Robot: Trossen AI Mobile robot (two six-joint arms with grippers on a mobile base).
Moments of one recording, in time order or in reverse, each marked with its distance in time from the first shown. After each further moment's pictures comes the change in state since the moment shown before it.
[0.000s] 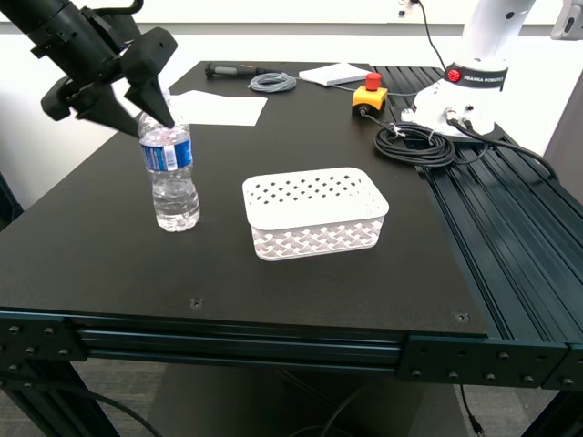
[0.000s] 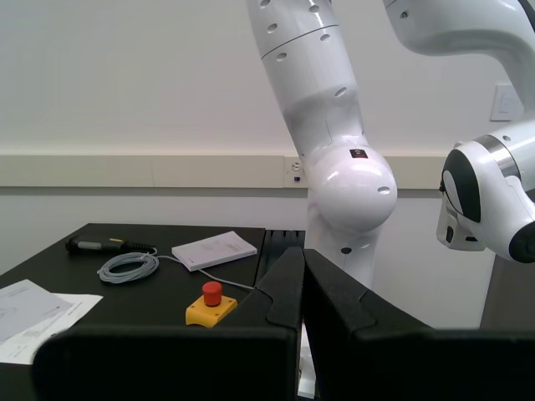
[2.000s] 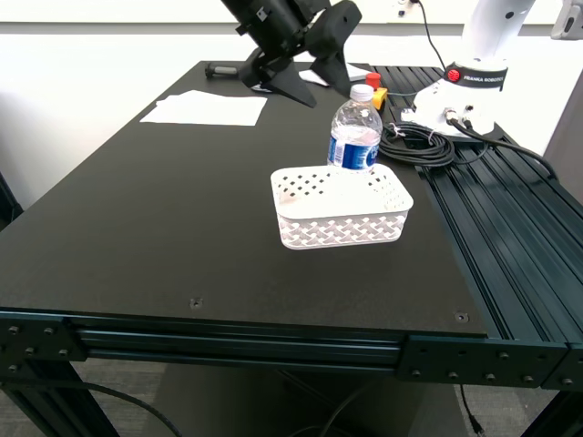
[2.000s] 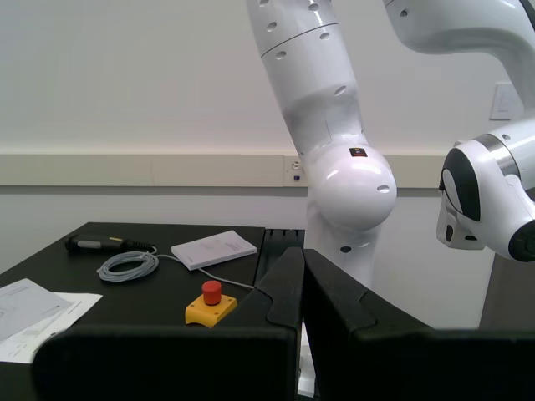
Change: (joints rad) arm 0 -0.001 0.000 0.000 -0.003 0.000 0.000; arm 1 -0.429 0.440 0.627 -0.015 0.064 -0.002
